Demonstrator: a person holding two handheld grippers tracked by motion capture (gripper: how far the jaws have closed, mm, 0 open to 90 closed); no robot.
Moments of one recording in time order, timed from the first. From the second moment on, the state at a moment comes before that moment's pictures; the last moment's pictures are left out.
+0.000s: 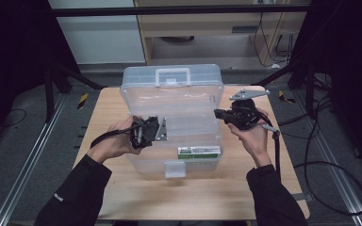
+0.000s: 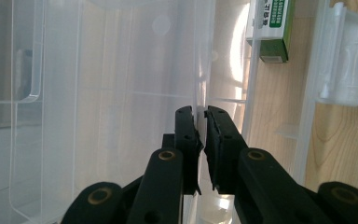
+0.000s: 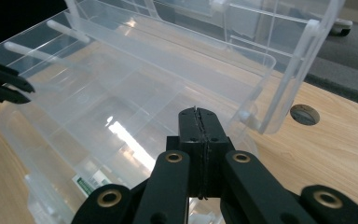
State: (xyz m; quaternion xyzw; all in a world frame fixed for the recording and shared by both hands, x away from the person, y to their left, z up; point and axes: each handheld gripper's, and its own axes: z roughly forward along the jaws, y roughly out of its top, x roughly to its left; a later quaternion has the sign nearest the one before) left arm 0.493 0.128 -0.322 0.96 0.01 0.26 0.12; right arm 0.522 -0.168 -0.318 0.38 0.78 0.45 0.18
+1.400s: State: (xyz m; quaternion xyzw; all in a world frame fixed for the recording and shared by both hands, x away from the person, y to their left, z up) left arm 0.478 0.126 -0.338 0.96 0.00 0.26 0.11; right arm 0.526 -0.183 -0.328 0.41 0.77 0.46 0.18
